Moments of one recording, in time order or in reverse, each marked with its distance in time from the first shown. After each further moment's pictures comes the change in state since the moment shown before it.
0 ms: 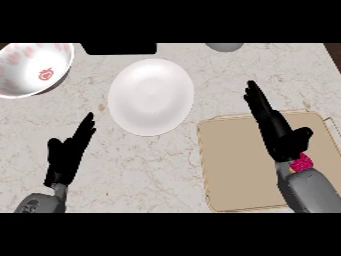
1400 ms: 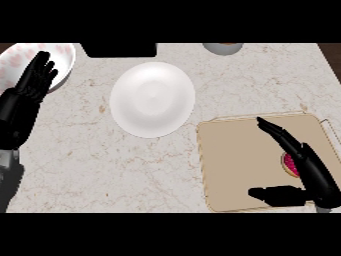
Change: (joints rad) left arm -0.183 0.144 0.171 -0.292 0.027 -0.073 0.069; right arm 0.249 -0.254 0.080 -0.239 0.395 -0.069 -0.229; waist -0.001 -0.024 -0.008
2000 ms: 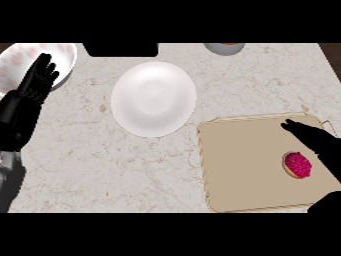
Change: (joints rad) left arm 0.010 -0.010 -0.001 0.005 -0.018 -0.004 -0.020; right arm -0.057 -0.382 0.035 -0.217 0.150 0.355 0.637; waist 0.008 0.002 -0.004
